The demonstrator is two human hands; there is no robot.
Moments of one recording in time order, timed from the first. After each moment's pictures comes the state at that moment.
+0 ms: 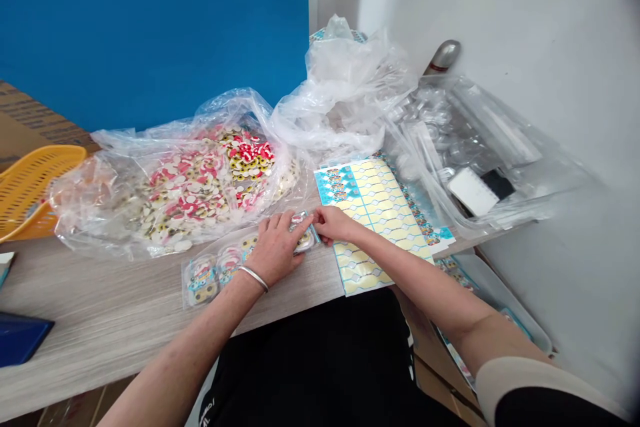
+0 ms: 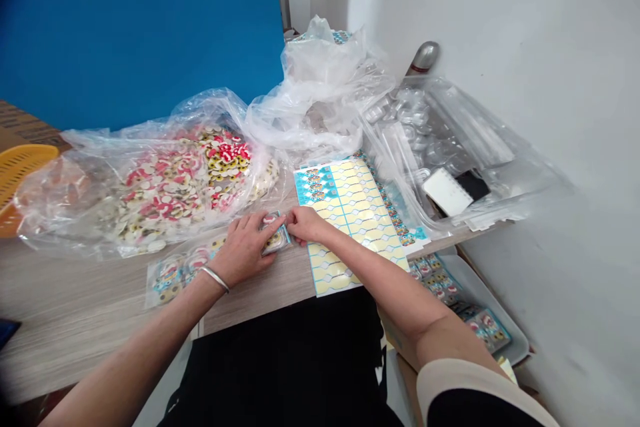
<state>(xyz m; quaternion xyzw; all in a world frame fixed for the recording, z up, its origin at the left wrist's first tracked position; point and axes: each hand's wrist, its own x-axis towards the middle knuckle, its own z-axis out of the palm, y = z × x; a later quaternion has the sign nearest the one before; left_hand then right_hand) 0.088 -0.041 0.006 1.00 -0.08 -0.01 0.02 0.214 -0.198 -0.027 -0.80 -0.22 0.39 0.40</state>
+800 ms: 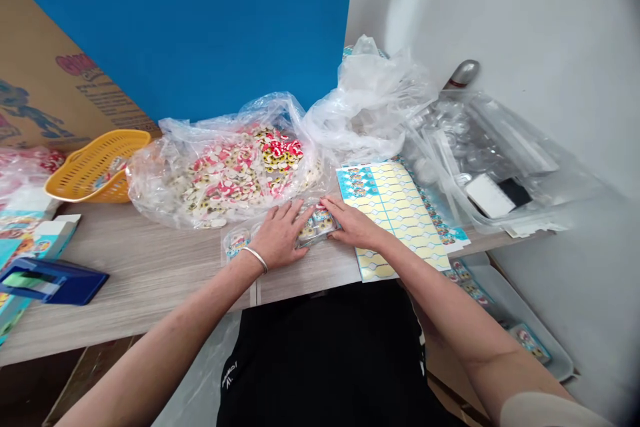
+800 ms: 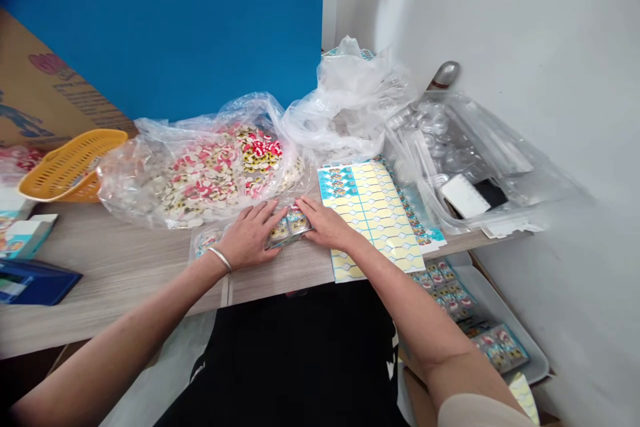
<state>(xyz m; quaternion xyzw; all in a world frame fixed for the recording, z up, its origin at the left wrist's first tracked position) 0.048 0.003 0.008 0.99 -0.11 0.00 0.02 0.182 -0.210 -0.021 -0.80 -0.52 0.14 0.29</state>
